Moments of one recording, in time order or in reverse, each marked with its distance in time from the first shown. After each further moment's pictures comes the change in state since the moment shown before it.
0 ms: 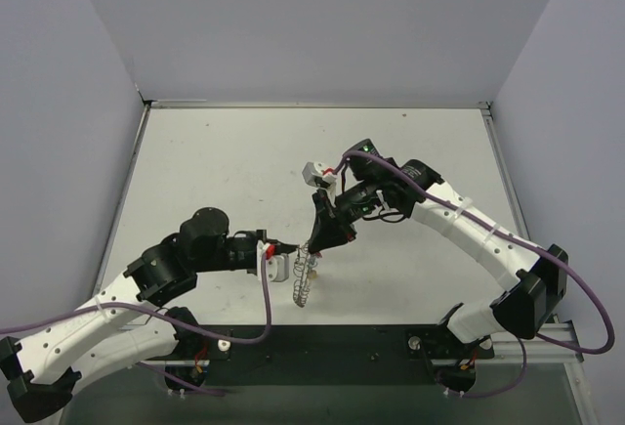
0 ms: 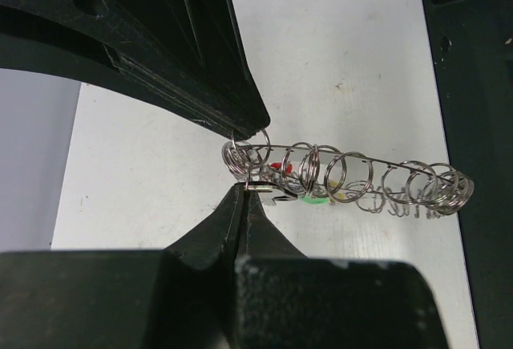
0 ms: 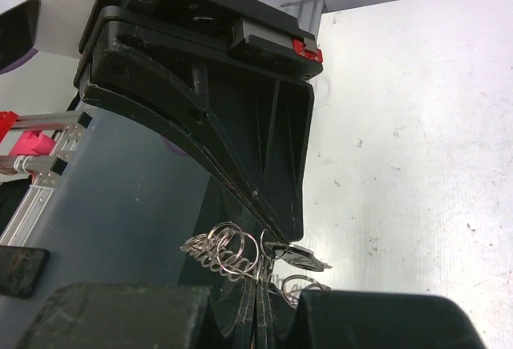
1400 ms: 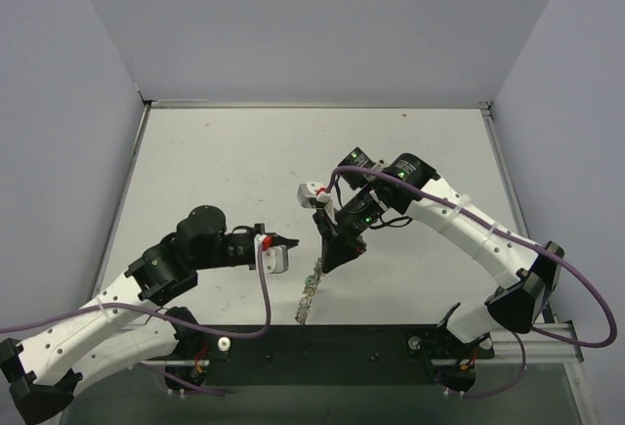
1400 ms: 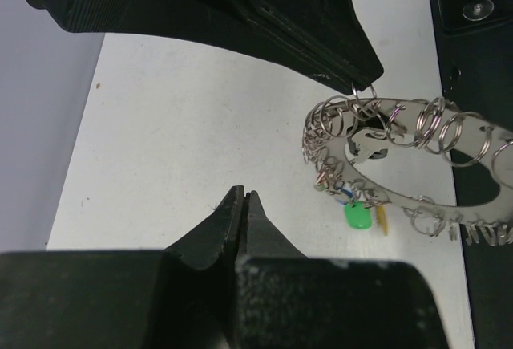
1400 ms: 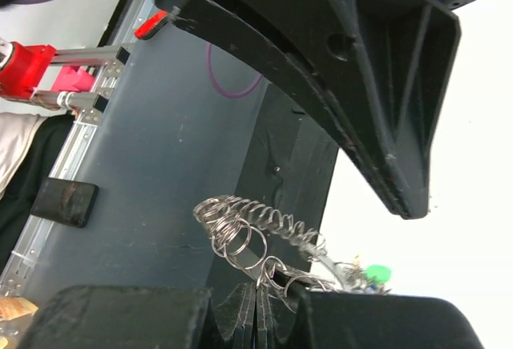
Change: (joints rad) left arm 0.018 0.011 -0.004 0.067 0.013 -0.055; right arm 0.085 0.047 0.153 -0.405 0.062 -0.204
